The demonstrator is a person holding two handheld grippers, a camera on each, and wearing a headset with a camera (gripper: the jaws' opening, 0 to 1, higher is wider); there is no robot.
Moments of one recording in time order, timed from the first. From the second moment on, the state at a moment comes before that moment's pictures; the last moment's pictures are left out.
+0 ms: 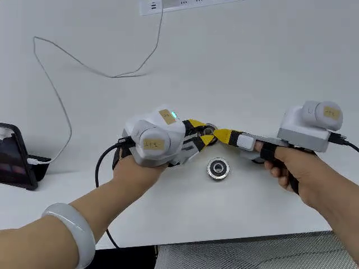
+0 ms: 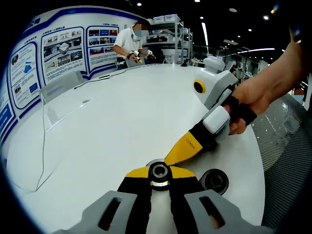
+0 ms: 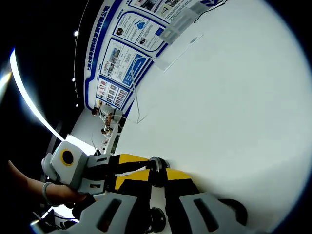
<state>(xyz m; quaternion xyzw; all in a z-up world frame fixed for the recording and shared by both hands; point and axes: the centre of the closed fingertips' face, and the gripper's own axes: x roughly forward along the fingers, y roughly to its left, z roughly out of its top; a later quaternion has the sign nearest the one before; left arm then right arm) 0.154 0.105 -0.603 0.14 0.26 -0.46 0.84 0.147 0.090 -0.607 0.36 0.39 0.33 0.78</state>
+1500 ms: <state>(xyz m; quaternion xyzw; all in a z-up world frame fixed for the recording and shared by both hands) 0.154 0.105 -0.603 0.14 0.27 -0.46 0.84 0.153 0.086 -0.602 0.33 0.38 0.32 0.80</state>
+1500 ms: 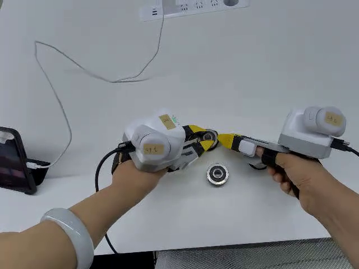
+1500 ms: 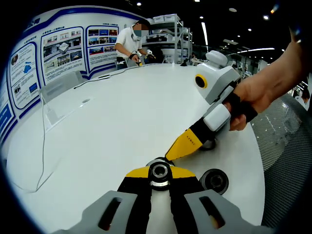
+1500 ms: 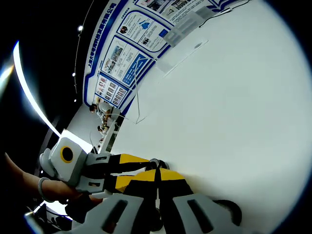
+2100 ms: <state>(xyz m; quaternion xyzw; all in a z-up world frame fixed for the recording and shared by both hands) 0.154 0.105 -0.604 0.14 0.27 -0.46 0.84 0.154 0.086 -0.604 0.29 0.38 0.33 0.81</state>
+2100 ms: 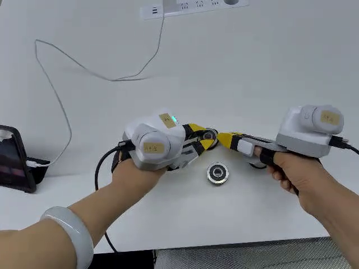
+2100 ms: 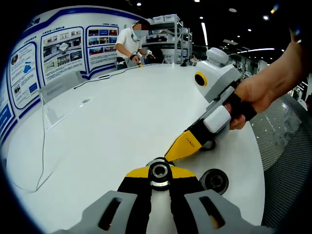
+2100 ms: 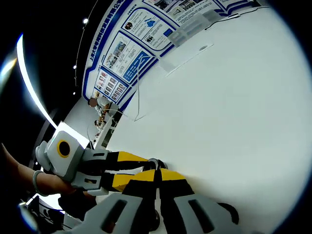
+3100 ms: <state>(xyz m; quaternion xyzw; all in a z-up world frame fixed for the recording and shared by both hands) 0.154 0.105 -0.603 0.14 0.26 -0.46 0.84 0.154 0.088 -0.603 0.25 0.38 0.33 0.83</state>
